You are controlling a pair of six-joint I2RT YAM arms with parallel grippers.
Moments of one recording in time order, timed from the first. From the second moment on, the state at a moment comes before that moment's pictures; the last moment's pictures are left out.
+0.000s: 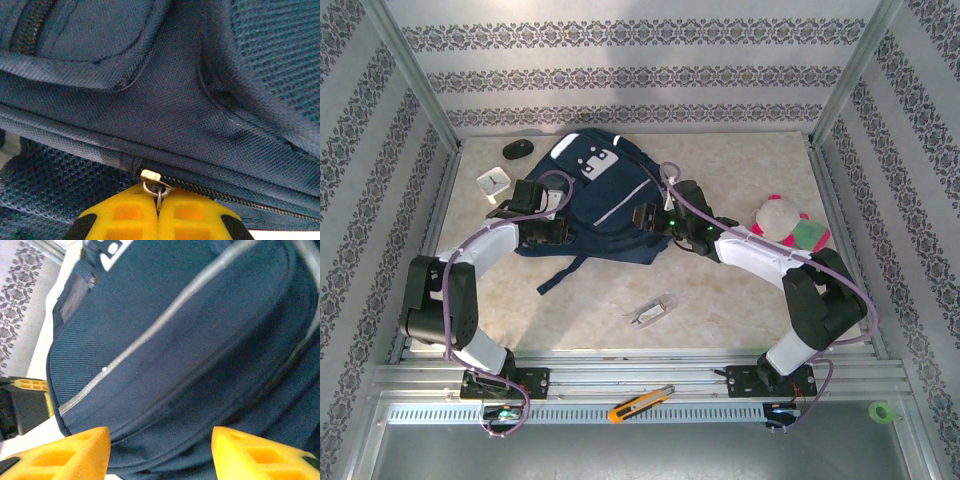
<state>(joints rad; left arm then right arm) -0.13 1.58 0.98 -0.43 0.23 -0.06 0.57 1.61 0.99 0.00 -0.21 0.73</state>
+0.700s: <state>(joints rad) -0.37 1.58 0.96 -0.39 0.34 -0.20 0.57 1.88 1.03 0.18 -0.27 1.10</state>
